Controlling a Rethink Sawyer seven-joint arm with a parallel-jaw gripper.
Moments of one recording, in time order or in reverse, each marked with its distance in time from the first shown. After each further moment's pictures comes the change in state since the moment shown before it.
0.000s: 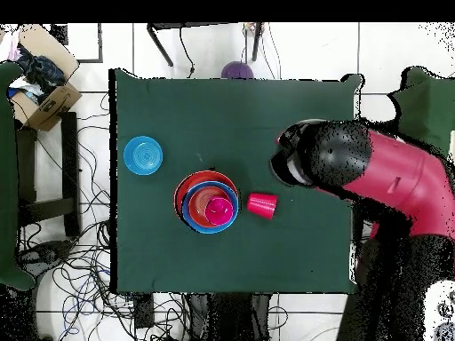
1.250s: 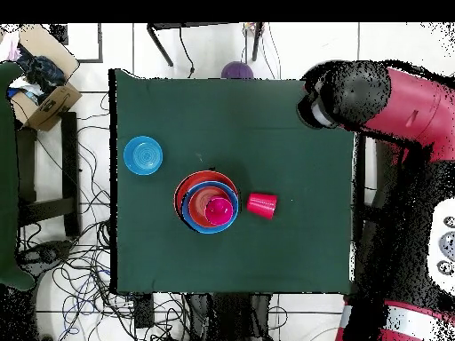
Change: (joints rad) arm -0.024 0.248 0.053 -0.382 -0.082 -0.002 0.000
